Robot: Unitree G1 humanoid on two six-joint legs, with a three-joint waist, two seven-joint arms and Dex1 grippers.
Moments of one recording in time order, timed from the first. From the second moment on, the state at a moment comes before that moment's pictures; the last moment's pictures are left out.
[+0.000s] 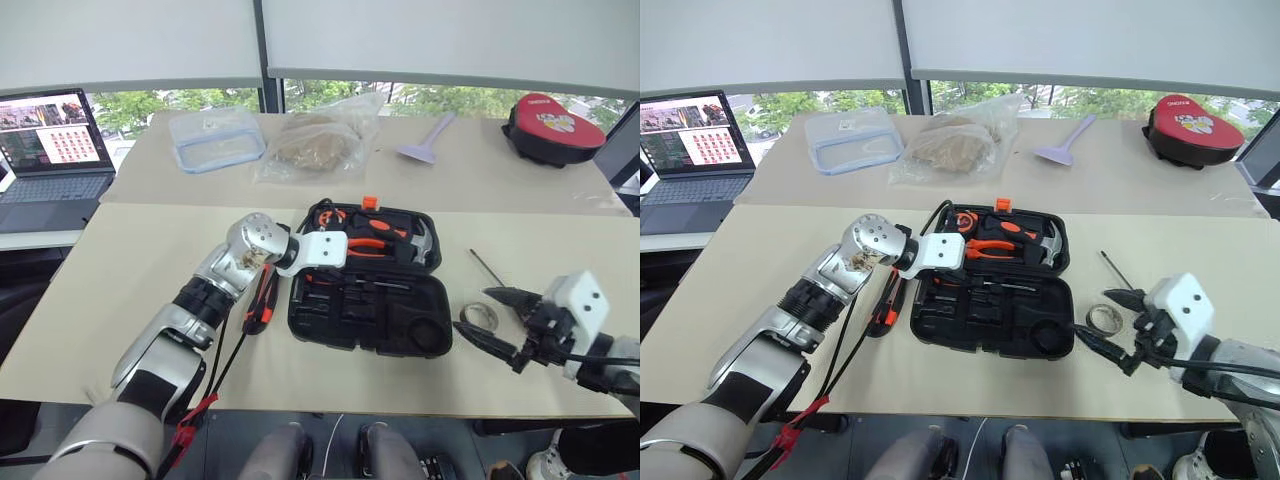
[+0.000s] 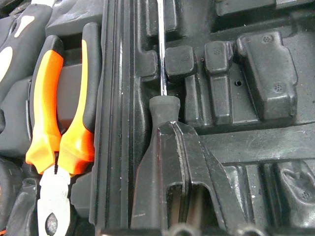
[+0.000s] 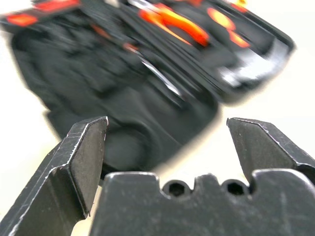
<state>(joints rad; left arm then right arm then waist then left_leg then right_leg) -0.90 0.40 -0.45 0.46 0.10 0.08 -1.22 0.28 -0.82 -0.51 -0.52 0.55 0.57 0.78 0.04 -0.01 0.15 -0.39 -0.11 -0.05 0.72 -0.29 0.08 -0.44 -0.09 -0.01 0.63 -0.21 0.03</state>
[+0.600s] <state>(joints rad) -0.73 0.66 -0.13 -0.20 -0.56 0.84 -1.40 -0.01 -0.87 -0.38 0.14 0.37 0.45 0.84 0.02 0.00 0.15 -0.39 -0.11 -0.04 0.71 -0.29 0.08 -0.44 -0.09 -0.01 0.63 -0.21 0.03</state>
